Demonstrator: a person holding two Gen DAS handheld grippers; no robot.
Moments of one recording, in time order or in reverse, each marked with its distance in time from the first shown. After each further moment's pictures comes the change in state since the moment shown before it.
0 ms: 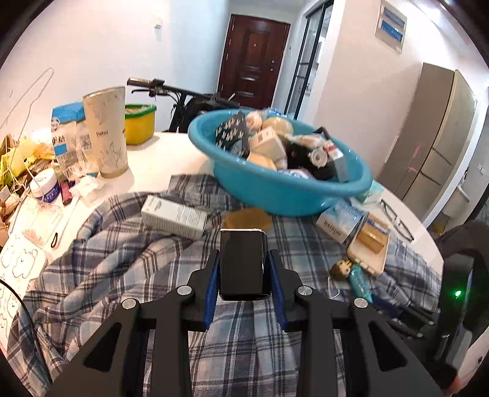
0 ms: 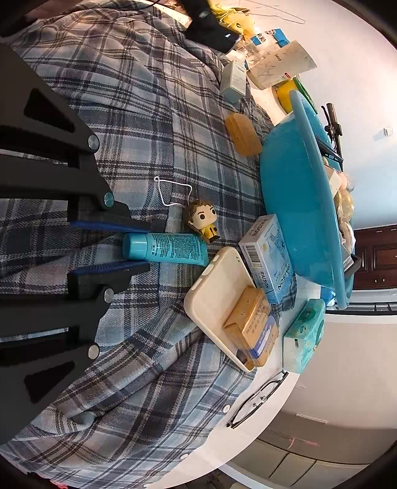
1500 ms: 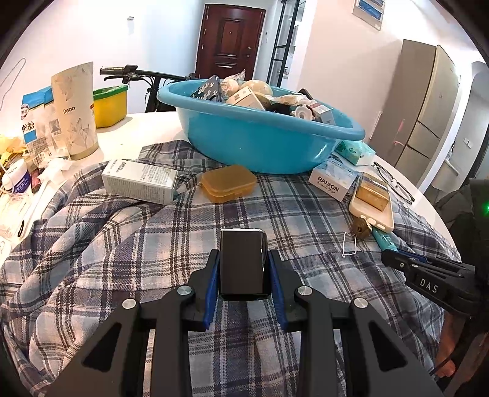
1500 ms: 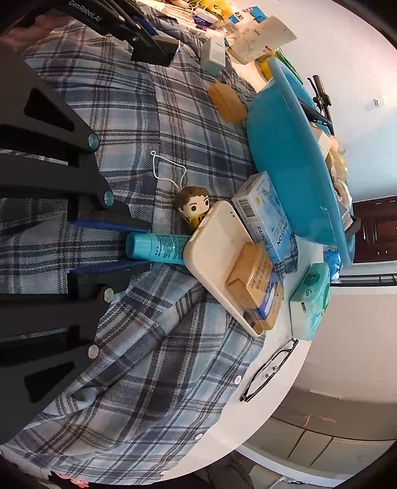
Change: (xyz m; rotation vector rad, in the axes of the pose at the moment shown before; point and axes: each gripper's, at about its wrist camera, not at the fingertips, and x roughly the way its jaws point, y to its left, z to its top) left arm 0.044 -0.008 -0.042 0.093 0.067 -0.067; right arm 0.000 -0.023 0.006 0.093 0.006 -0.078
